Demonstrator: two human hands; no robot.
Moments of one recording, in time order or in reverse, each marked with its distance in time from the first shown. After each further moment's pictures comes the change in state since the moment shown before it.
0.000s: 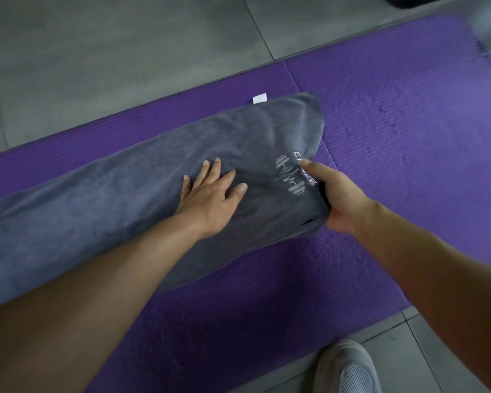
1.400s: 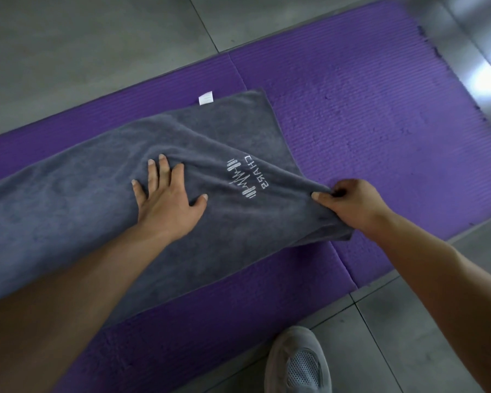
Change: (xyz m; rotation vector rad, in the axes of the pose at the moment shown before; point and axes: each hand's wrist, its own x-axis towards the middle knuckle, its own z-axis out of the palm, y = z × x) left_hand 0.006 0.034 0.039 0.153 0.242 -0.152; right_hand -0.051 0.001 -0.139 -1.096 0.551 -0.127
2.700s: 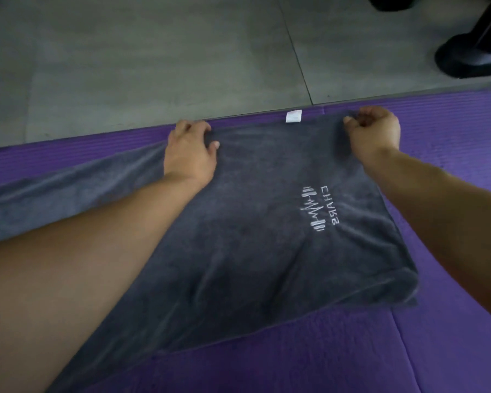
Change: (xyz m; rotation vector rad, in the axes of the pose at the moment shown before) left_hand 0.135 -0.076 -0.074 -0.388 0.449 -0.091; right_hand 0.206 -0.210 0.019 0.368 0.375 -0.306
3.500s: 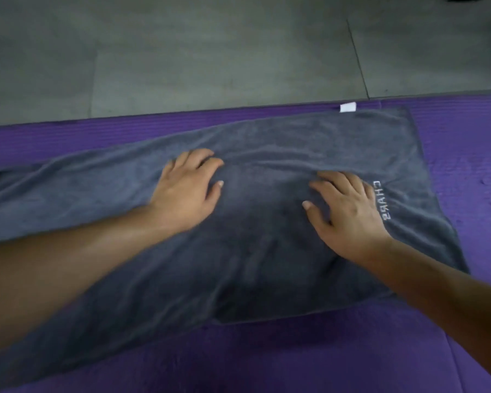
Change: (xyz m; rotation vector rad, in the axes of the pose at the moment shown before) left_hand -0.088 -0.092 -0.064 0.267 -0.178 0.271; right_hand -0.199 -0.005 0.038 -0.598 -0.339 -0.772
